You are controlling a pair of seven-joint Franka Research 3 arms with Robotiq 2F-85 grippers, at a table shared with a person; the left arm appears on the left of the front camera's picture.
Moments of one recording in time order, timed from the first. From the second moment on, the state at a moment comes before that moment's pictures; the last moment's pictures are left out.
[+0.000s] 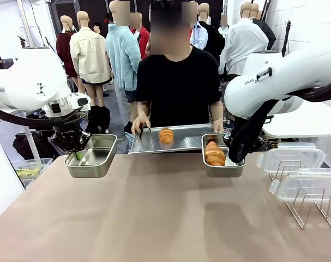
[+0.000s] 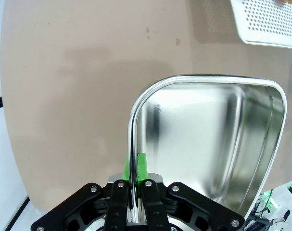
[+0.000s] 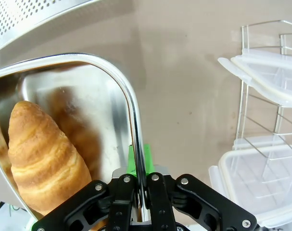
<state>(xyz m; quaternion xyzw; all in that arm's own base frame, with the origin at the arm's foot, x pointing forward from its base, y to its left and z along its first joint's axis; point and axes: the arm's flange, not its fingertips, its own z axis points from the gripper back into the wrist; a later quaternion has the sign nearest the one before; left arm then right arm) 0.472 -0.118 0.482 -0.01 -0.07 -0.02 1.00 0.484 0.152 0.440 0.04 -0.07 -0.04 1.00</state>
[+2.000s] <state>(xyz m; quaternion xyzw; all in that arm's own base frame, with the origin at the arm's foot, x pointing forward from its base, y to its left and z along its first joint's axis) 0.472 -0.118 0.482 -0.01 -0.07 -0.02 1.00 0.500 0.158 0.351 0.04 -0.05 -0.05 1.00</state>
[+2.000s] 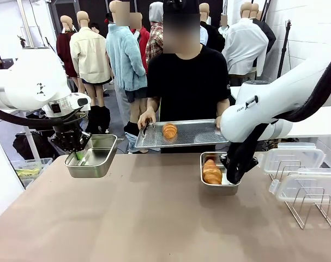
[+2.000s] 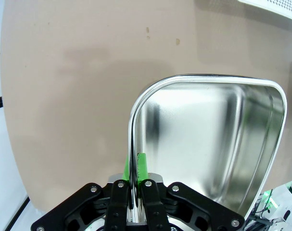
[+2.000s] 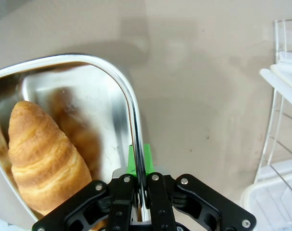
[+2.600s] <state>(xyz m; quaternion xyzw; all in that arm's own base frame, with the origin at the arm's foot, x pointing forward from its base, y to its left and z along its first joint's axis) 0.472 -0.118 0.482 -0.01 -0.07 -0.02 1.00 0.512 0.173 0.315 0.04 -0.03 -0.04 1.00</state>
